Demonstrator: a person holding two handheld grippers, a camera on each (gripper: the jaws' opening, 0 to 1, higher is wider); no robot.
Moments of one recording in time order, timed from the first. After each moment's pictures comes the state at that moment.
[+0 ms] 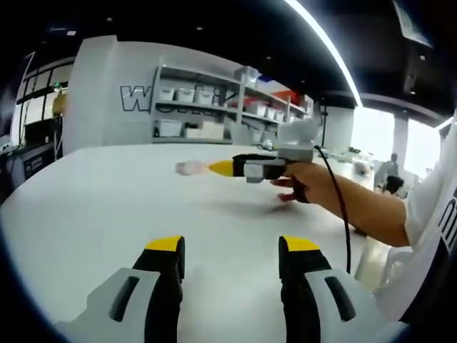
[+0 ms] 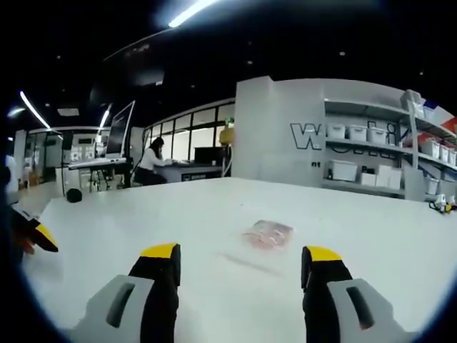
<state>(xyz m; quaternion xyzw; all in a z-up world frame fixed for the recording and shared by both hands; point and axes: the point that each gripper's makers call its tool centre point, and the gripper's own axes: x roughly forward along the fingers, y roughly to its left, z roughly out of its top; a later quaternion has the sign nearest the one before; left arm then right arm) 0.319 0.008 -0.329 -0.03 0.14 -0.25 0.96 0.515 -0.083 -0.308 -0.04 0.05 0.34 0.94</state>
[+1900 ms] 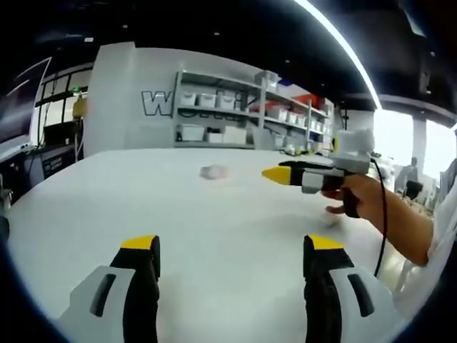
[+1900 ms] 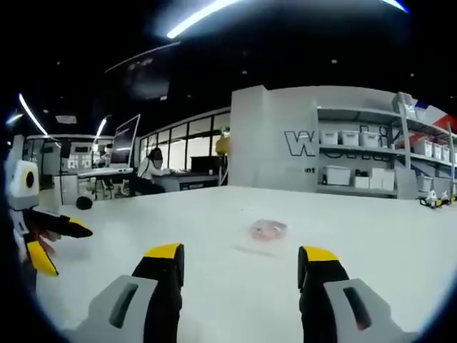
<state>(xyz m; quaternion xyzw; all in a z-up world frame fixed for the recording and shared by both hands) 0.328 0.031 -0.326 -0.03 0.12 -0.18 0.98 0.461 -0.111 -0.297 -0.02 0.03 0.32 0.95</state>
